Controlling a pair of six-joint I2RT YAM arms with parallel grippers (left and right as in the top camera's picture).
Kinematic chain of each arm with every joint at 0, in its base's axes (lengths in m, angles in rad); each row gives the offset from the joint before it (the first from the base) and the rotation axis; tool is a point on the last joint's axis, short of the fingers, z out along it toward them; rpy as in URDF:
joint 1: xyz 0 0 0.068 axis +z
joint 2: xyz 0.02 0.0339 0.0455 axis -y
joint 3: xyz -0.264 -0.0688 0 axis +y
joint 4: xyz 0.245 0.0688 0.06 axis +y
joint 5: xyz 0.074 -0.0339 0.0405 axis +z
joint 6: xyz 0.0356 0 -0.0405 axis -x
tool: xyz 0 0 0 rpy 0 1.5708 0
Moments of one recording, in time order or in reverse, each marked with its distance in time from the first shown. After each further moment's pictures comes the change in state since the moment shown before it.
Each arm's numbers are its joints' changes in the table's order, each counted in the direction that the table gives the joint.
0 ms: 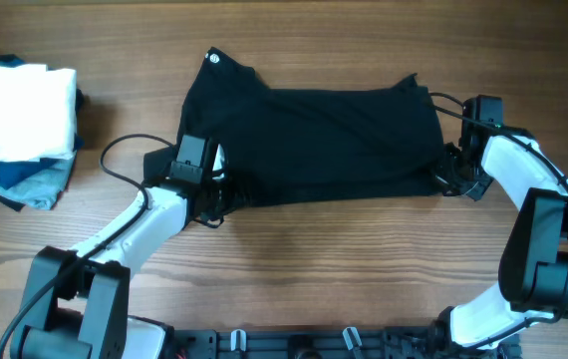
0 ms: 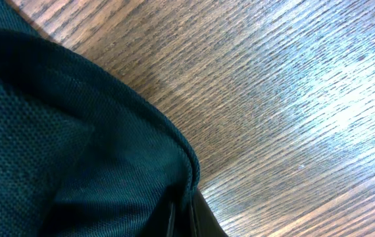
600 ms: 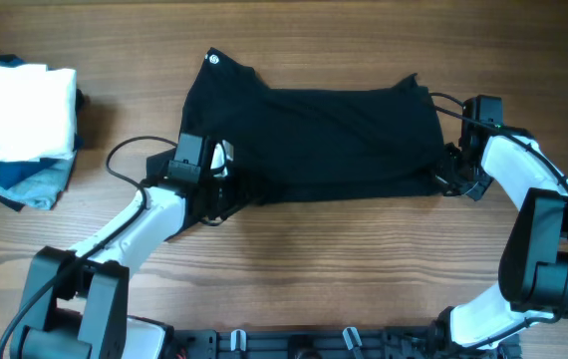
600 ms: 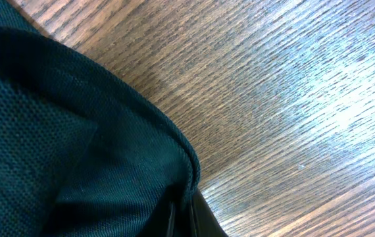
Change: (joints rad) left arm 0.017 0.000 0.000 -0.042 -0.162 0.042; right arm 0.000 0.000 0.000 -0.001 0.000 0.000
